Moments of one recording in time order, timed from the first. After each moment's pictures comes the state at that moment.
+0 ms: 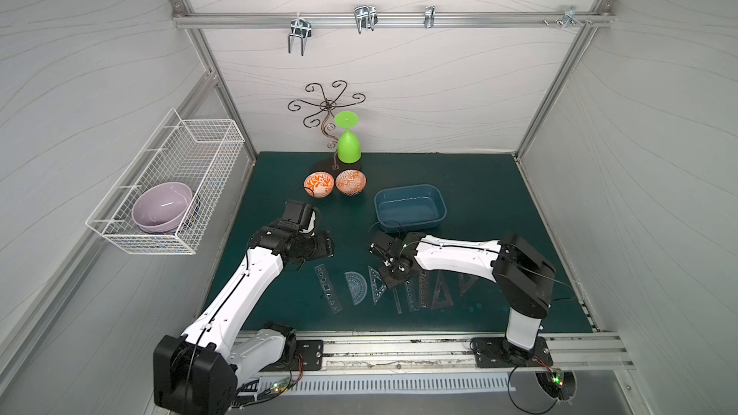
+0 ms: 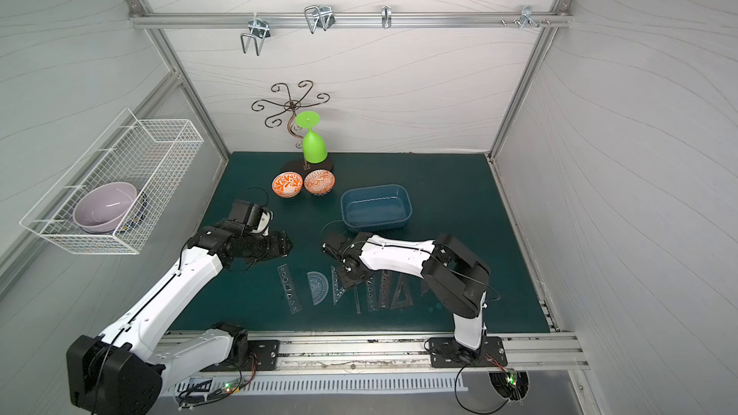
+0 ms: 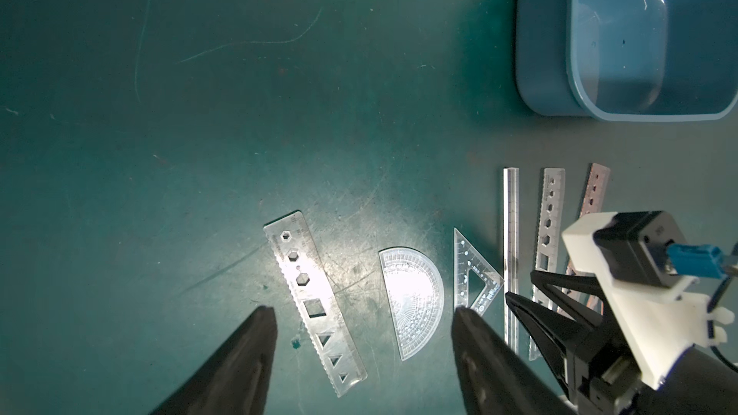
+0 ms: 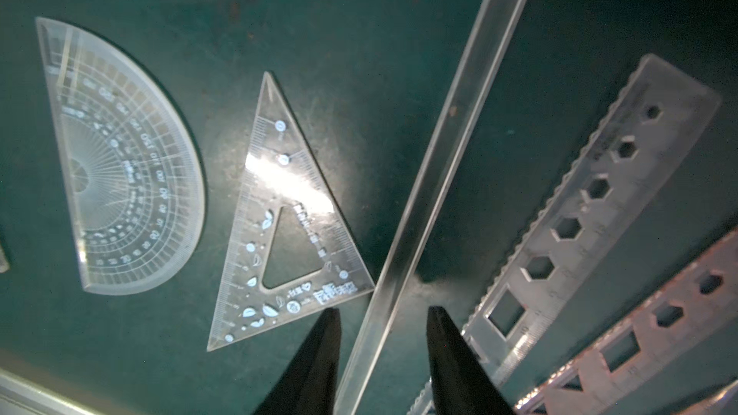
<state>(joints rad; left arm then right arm) -0.24 1.09 0.89 -0.91 0.14 -0.46 1.11 1.84 1.23 -0.75 0.03 0.50</state>
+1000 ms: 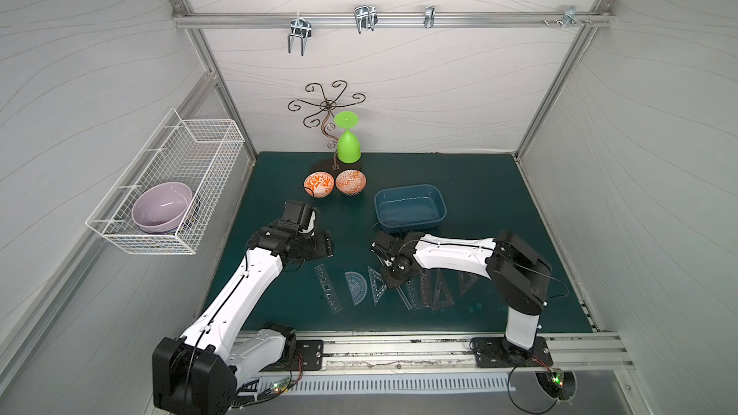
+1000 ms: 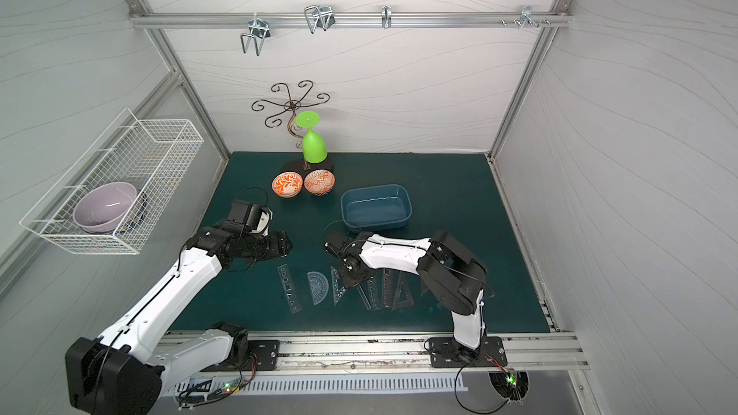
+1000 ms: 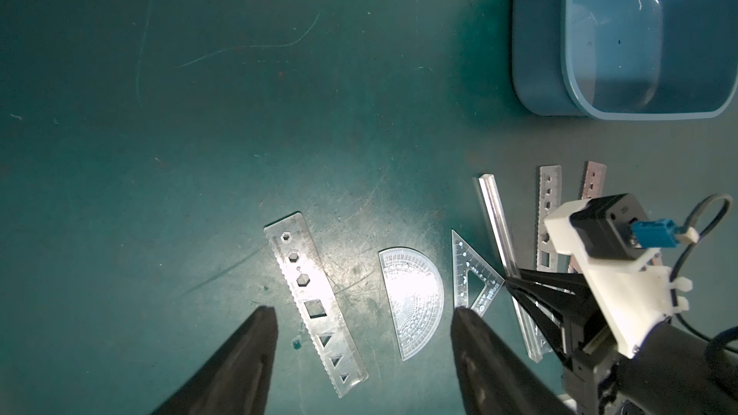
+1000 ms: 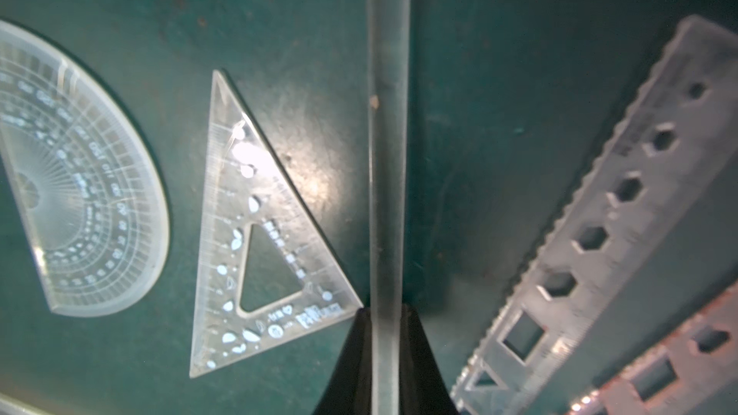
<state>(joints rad) -0.24 1.08 0.89 -0.91 0.14 -0.45 1.06 1.85 1.21 -0.74 -0.01 0.48</state>
